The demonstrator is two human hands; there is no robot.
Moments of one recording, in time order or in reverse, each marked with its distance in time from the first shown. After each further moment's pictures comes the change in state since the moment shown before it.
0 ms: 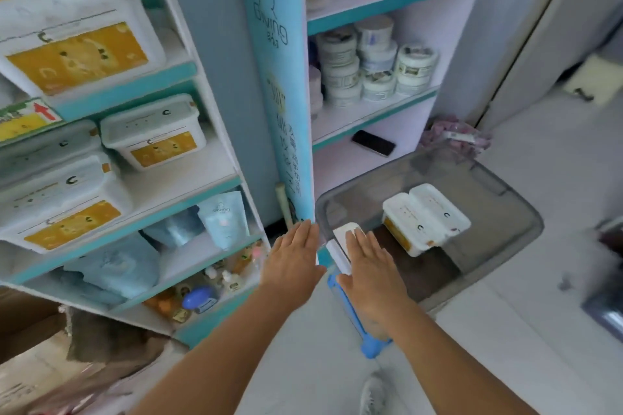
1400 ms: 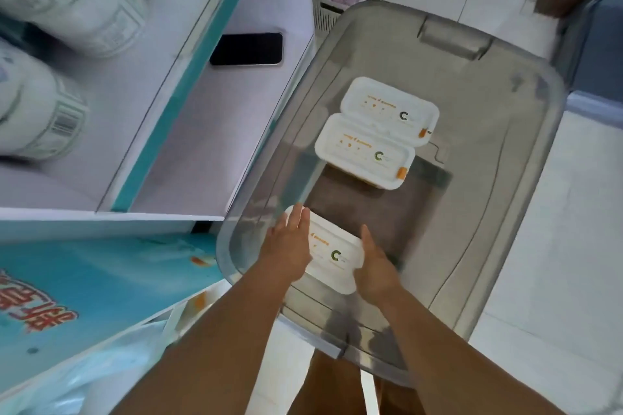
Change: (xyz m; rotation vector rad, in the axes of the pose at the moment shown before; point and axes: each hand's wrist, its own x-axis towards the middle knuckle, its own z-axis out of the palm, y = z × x) left_hand 0.260 0.016 0.173 0.309 -0.709 0.318; right_hand 0.139 0.131 0.140 0.846 -0.244 0.901
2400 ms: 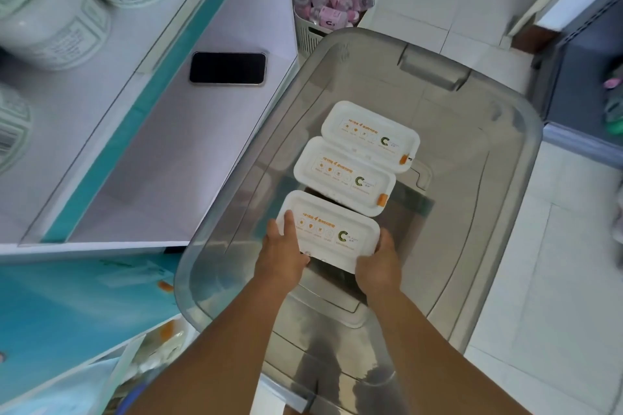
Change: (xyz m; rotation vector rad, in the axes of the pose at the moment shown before) left_hand 0.037 0.032 0.004 -0.386 0.190 -0.167; right_hand 0.036 -0.005 -0.043 0.532 0.412 0.118
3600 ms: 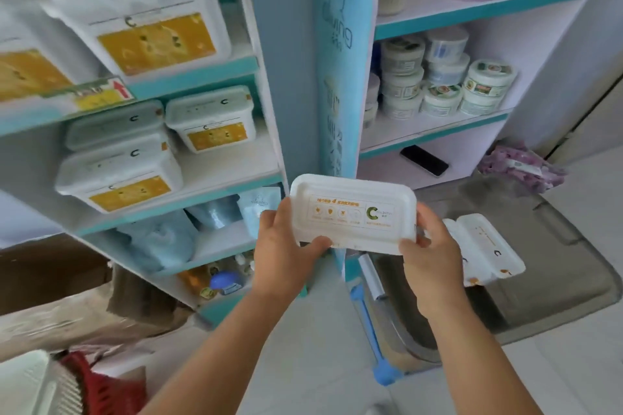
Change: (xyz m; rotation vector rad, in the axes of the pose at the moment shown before) left_hand -0.383 -0.044 -0.069 -0.714 1.022 -0.327; right_hand -0.280 -0.052 -0.101 -0.069 -0.547 -0.898
